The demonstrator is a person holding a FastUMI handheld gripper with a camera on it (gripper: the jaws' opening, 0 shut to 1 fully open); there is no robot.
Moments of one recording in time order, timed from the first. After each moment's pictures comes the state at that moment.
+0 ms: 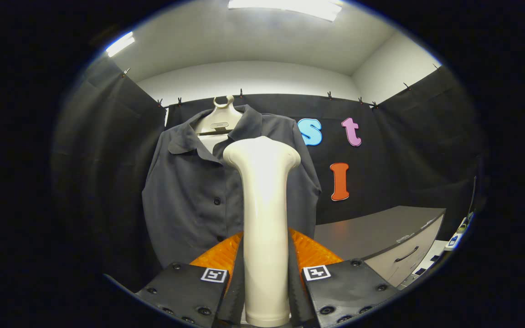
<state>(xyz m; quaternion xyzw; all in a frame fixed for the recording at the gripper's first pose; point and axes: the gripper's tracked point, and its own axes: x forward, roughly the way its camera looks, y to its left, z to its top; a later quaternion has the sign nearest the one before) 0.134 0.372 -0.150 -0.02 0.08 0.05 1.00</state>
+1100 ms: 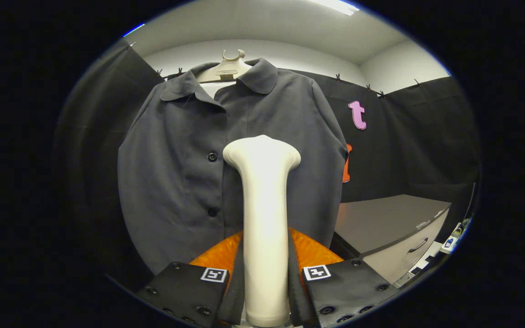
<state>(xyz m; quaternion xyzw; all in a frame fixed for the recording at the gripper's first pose) 0.172 0.386 -0.235 -0.07 0.14 0.03 0.99</state>
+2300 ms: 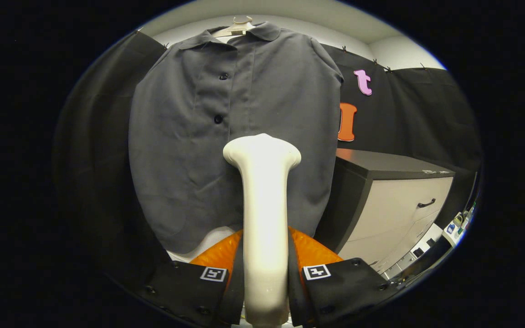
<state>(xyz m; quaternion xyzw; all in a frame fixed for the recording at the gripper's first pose) 0.085 0.363 -0.352 -0.07 0.27 0.04 0.96</state>
